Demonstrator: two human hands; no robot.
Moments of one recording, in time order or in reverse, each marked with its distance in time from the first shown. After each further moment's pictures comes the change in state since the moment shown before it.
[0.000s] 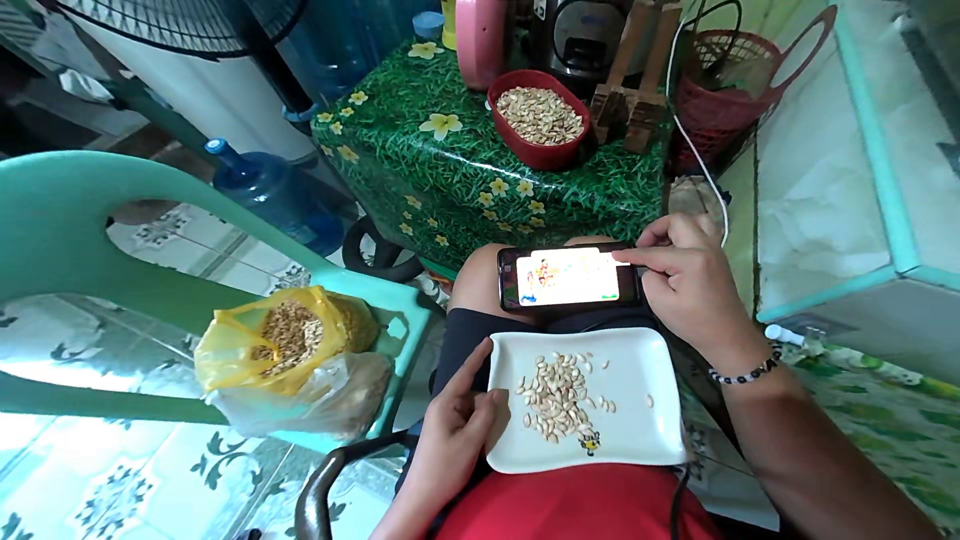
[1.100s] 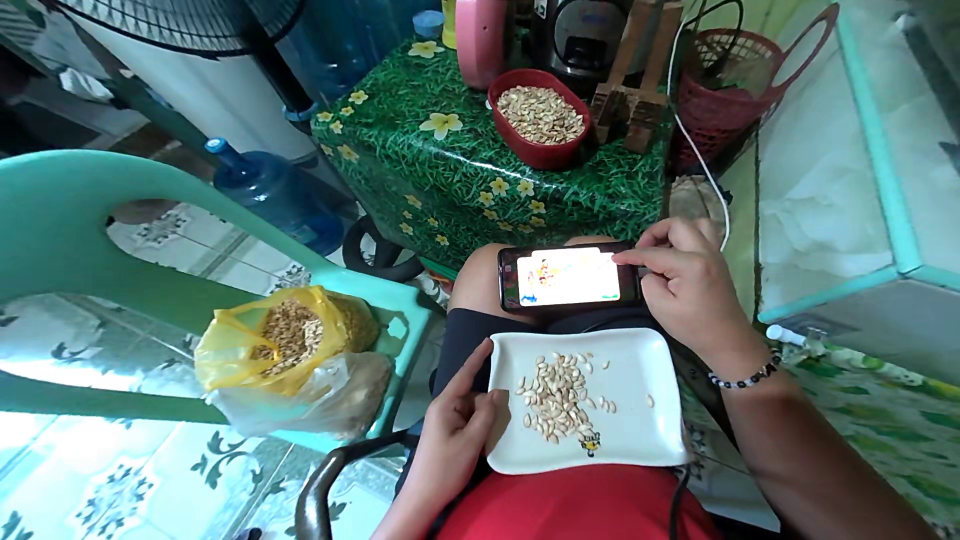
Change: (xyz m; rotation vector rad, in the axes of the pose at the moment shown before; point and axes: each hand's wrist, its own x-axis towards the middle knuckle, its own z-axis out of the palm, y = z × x) left_hand -0.001 -0.001 0.000 -0.012 0.001 -0.003; right_hand -0.003 -0.001 0.003 0.008 0.014 -0.008
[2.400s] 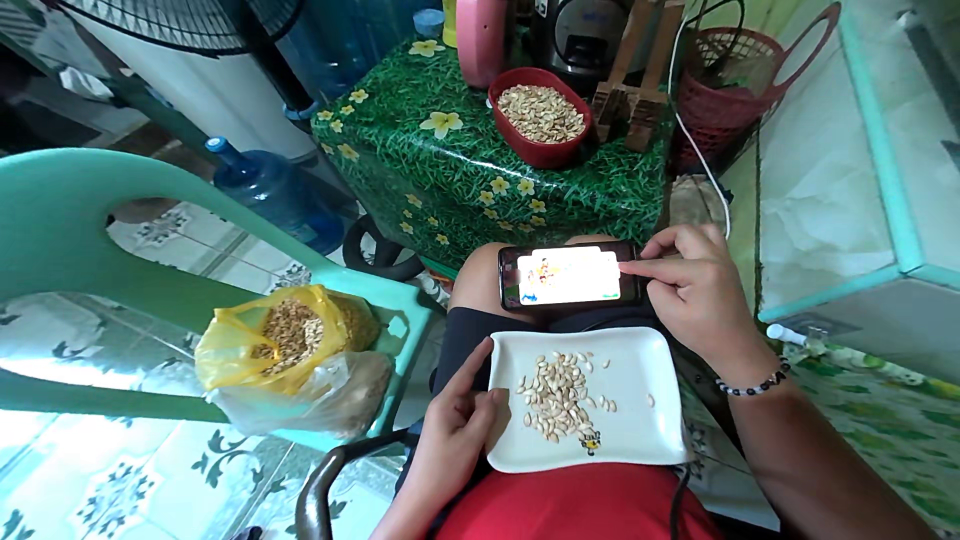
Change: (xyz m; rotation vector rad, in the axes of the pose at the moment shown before) left_hand 0.000 0.001 0.000 0.004 0.000 -0.003; right_hand -0.009 0.002 -0.004 0.017 0.006 -0.004
